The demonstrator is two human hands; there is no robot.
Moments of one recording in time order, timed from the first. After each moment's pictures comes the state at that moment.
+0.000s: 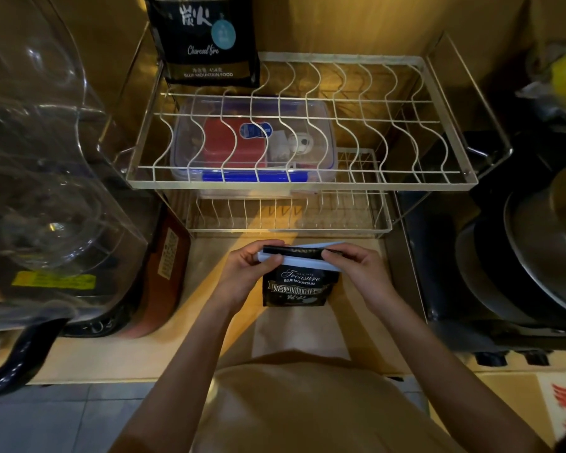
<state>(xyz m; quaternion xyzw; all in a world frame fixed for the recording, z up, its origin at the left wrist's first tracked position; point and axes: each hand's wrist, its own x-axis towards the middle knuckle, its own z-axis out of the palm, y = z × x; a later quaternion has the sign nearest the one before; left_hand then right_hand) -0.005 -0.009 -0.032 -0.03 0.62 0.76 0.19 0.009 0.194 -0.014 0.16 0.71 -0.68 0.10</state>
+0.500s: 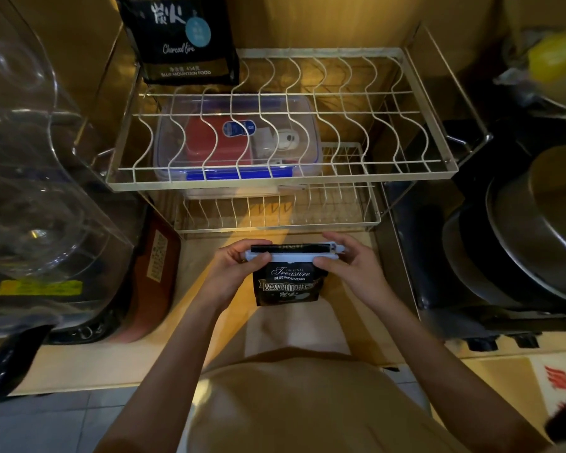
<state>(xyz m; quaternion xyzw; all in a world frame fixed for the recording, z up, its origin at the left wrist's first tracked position) -0.006 -0.012 -0.032 -0.03 0.65 0.74 0.20 0.020 0.210 -0.021 0.09 0.74 -0.66 0.11</state>
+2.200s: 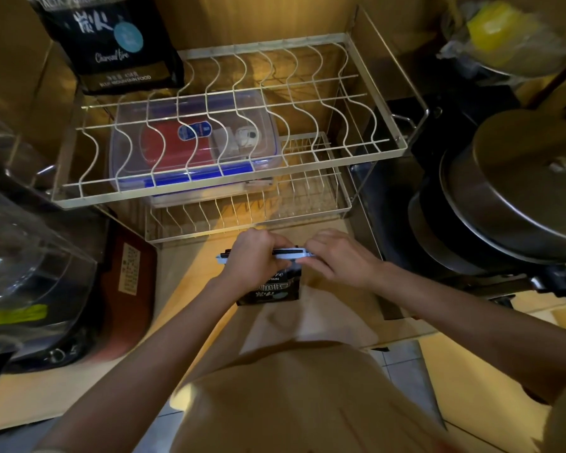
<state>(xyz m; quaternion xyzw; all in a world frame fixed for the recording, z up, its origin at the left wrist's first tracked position) -0.013 0.059 0.009 0.26 0.91 0.30 0.13 0.014 0.242 -0.014 -0.27 0.94 -0.20 0.03</state>
